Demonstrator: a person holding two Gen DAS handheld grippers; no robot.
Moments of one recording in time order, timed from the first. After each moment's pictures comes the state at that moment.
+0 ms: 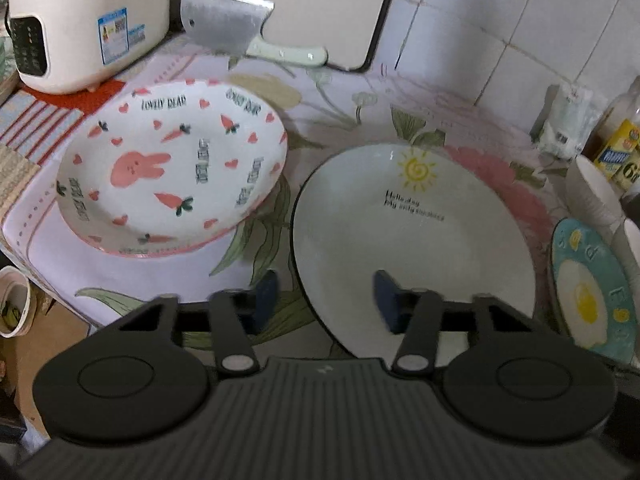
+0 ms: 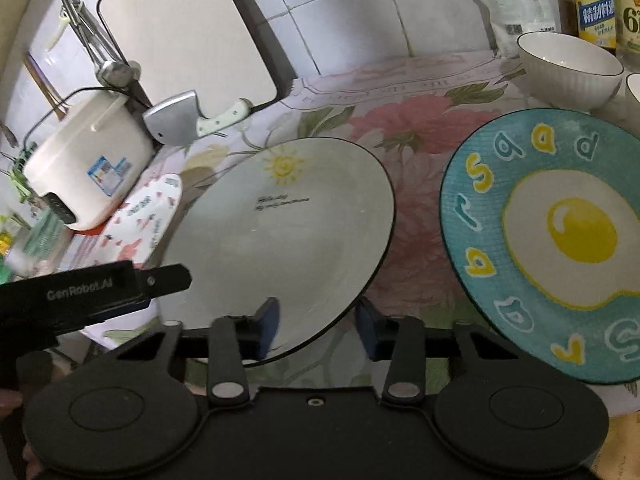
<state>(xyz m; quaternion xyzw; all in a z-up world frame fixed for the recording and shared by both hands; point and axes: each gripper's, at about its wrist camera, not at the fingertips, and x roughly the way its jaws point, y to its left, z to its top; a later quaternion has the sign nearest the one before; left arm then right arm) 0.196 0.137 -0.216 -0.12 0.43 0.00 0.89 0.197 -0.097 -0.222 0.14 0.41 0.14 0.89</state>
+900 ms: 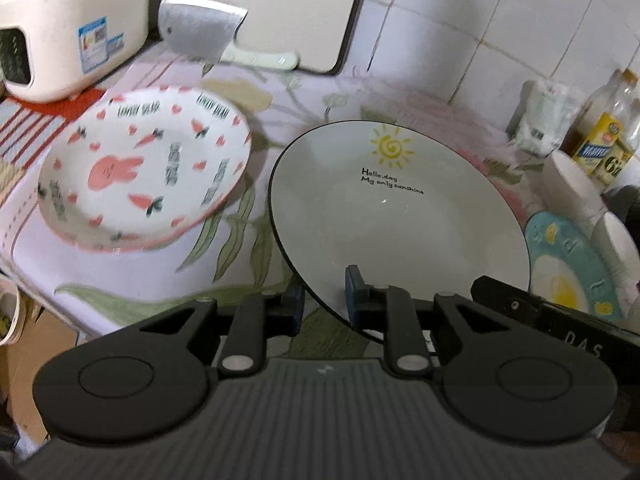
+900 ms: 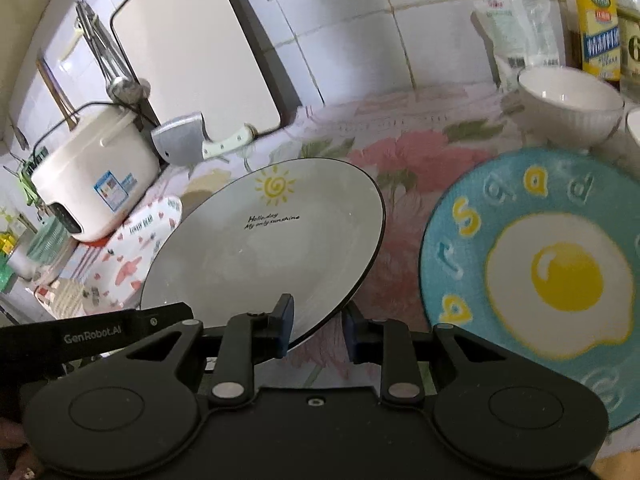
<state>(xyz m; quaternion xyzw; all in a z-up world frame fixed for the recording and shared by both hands) 0.189 0.116 -0.203 -0.12 0.41 -0.03 0.90 0.202 -0.118 -0.200 0.14 0.36 0.17 0.91</state>
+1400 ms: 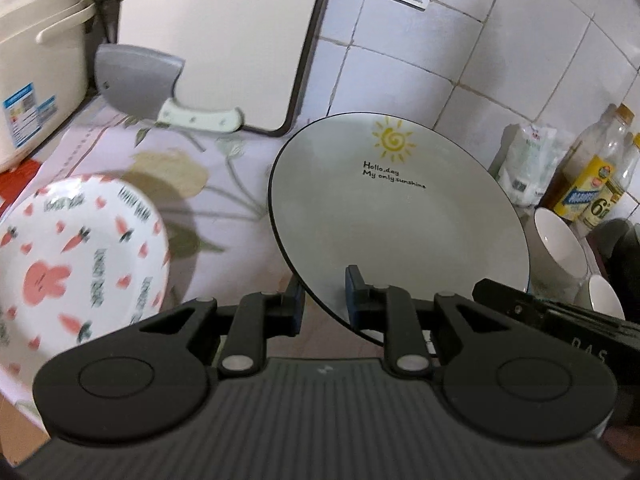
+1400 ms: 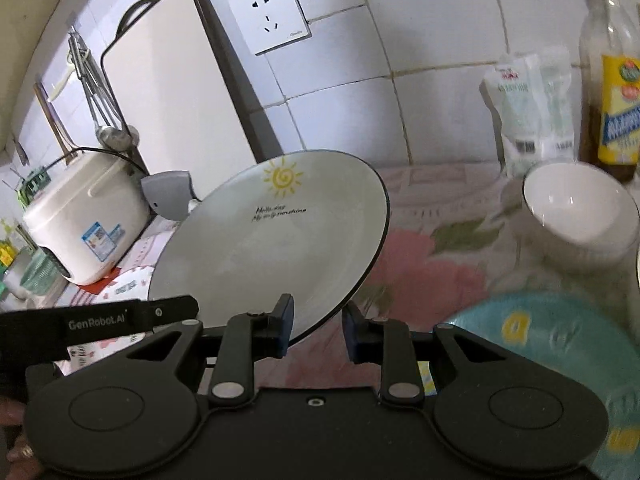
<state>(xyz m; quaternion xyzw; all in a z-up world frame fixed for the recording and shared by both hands) 0.284 0.084 -0.171 -0.12 0.39 -0.06 0.91 0.285 -0.151 -0.166 0.11 0.34 0.17 0.92</state>
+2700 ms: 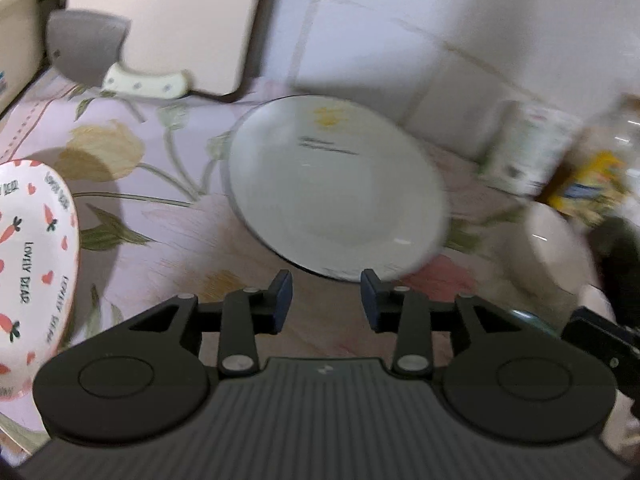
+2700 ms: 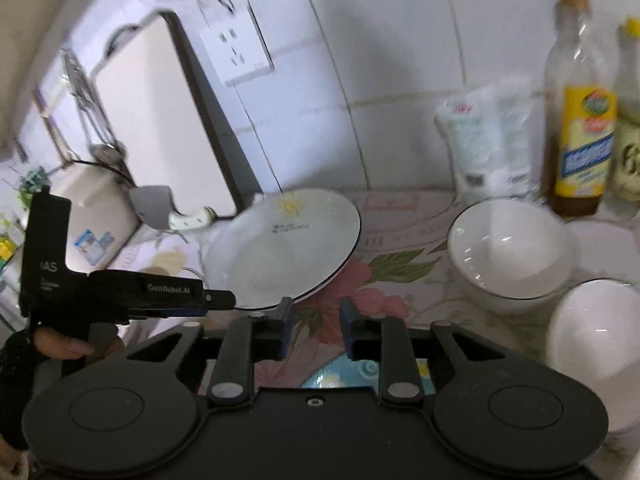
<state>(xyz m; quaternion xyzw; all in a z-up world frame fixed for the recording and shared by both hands) 0.318 0.040 -0.179 -0.14 0.44 -0.08 0.88 0.247 -0.219 -0.129 0.10 0.32 0.18 0.93</state>
